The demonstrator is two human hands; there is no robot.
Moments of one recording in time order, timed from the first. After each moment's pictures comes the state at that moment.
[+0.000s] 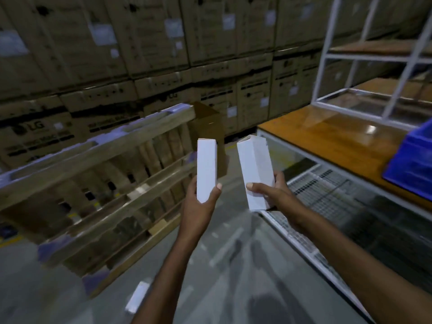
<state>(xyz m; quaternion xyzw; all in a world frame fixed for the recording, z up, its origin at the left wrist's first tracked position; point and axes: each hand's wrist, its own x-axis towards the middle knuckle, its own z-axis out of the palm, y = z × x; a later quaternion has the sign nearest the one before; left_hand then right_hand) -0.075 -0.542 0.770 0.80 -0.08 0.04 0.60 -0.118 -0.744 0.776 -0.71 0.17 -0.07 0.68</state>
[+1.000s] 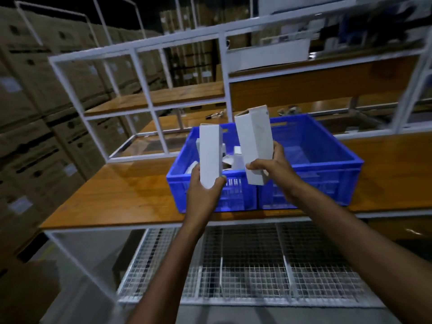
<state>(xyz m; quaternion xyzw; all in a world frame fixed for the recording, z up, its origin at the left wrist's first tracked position) -0.223 -1.057 0.835 0.63 -0.48 -0.21 0.57 -0.402 -1.149 0.854 -0.59 0.41 -0.47 0.51</state>
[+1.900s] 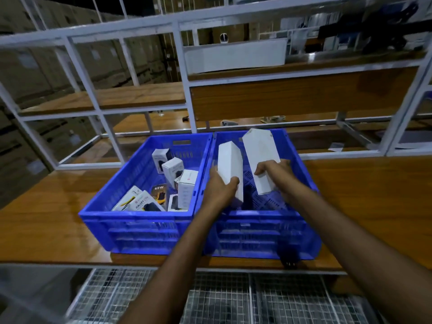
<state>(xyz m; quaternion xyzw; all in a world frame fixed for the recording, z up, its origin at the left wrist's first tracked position) -0.377 -1.329 0.812 0.71 -0.48 -0.28 0.43 -0.532 -1.401 0.825 -0.48 0.59 -0.41 0.50</state>
